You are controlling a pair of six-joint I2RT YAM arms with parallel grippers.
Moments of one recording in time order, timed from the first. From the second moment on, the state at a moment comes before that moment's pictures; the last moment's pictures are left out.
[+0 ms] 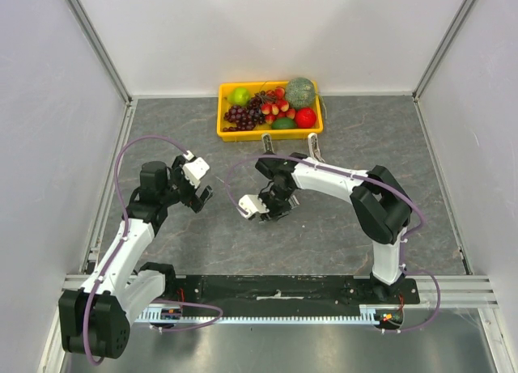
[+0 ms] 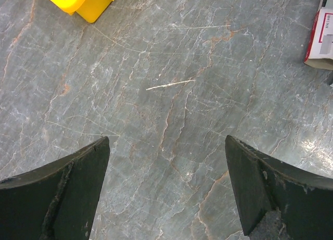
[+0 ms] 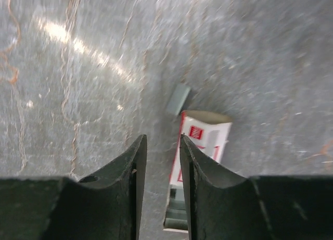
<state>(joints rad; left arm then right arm) -0.11 0.93 0.56 -0.21 0.47 0.57 0.81 1.92 1.35 -0.87 -0.49 -1.29</state>
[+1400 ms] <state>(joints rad) -0.08 0.93 0.55 -0.20 0.47 0.56 0.89 2.02 1.43 -0.75 -0.38 -0.92</state>
